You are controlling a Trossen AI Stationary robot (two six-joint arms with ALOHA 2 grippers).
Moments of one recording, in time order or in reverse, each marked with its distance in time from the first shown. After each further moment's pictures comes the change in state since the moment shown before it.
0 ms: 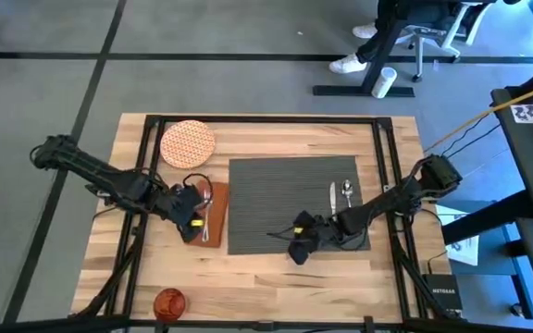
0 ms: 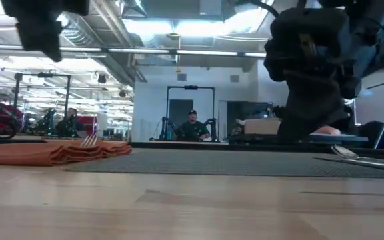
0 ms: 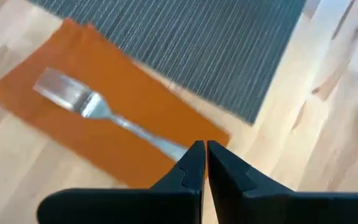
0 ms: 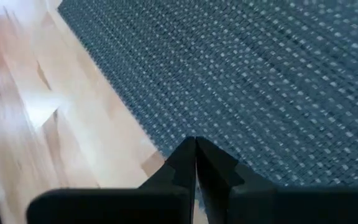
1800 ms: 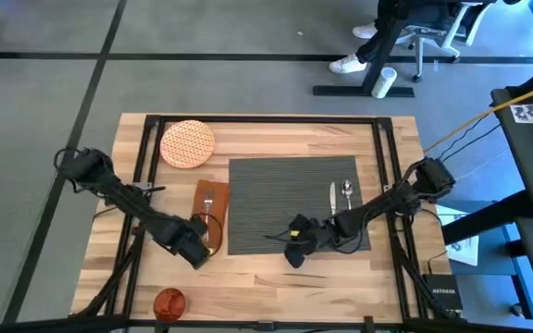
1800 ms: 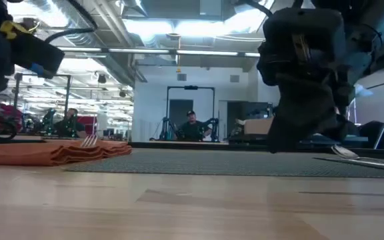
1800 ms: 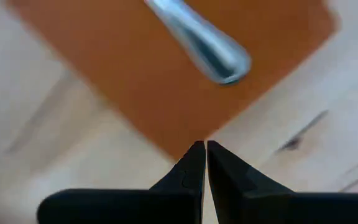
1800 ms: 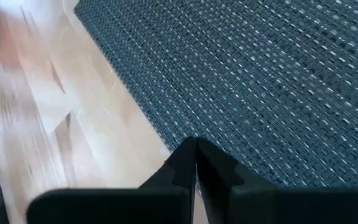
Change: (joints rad) left arm -0.180 0.477 -0.011 0.118 0.133 -0.398; right arm -0.005 0.066 0.005 0.113 0.004 0.000
